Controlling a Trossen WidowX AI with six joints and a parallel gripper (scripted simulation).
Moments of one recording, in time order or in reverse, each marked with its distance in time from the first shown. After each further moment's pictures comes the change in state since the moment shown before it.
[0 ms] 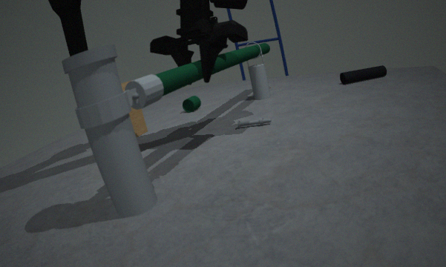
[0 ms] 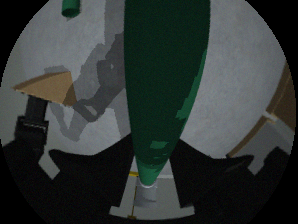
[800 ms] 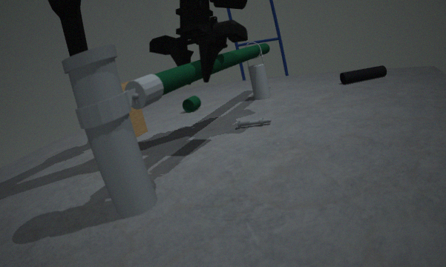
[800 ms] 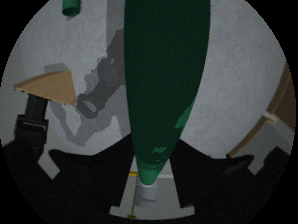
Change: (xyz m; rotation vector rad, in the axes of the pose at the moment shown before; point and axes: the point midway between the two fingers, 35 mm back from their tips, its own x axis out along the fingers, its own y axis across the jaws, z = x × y) arm 0.000 0.000 -0.002 -0.002 0.004 0.003
